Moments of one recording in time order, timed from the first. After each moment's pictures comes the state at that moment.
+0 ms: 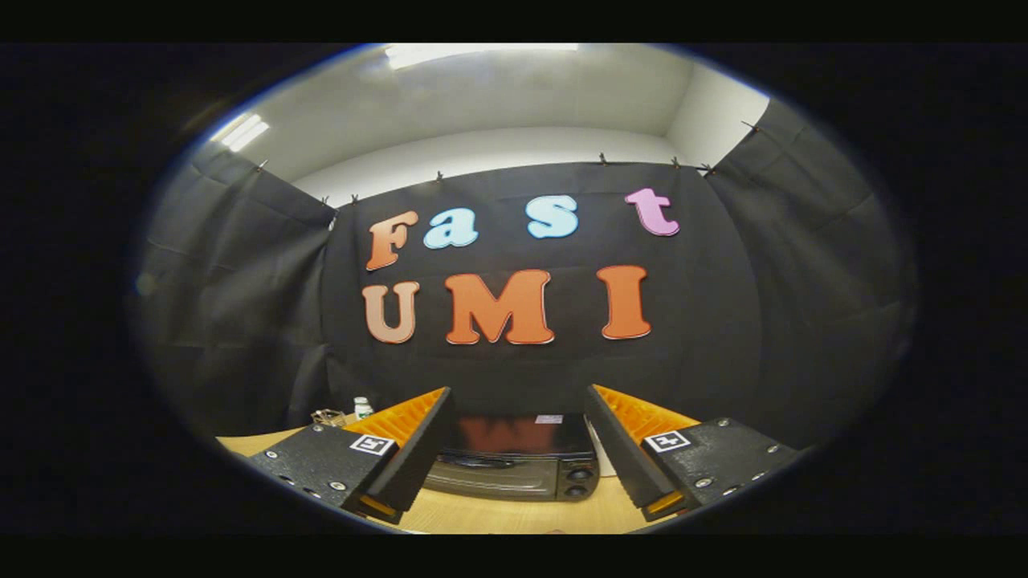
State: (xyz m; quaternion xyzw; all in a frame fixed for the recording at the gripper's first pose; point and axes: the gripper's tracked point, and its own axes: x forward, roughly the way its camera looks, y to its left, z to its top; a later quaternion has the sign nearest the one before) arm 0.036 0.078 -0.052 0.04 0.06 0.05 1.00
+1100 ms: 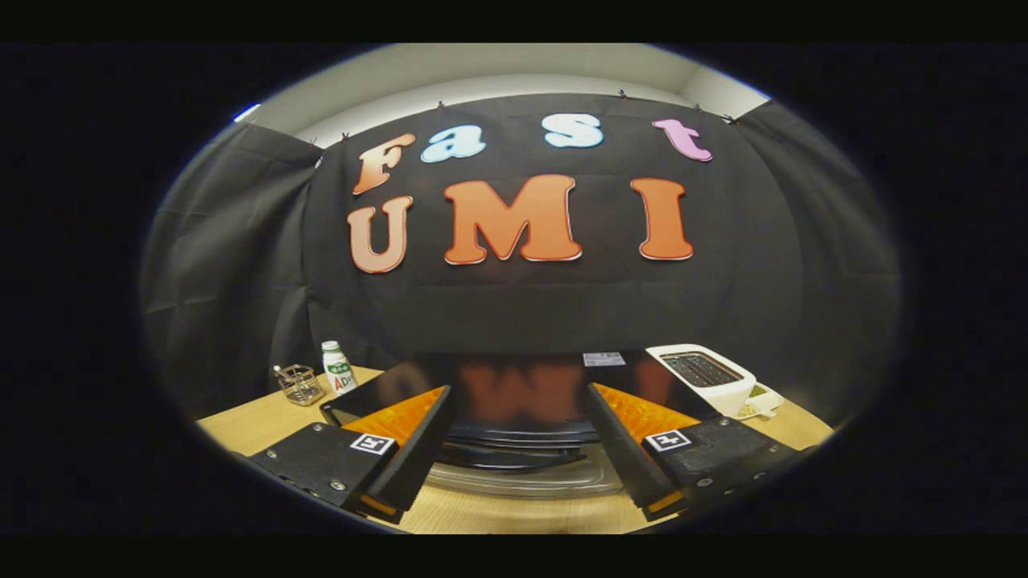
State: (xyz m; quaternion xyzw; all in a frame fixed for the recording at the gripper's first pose) arm 0.134 0.137 -0.229 0.01 0.18 0.04 0.98
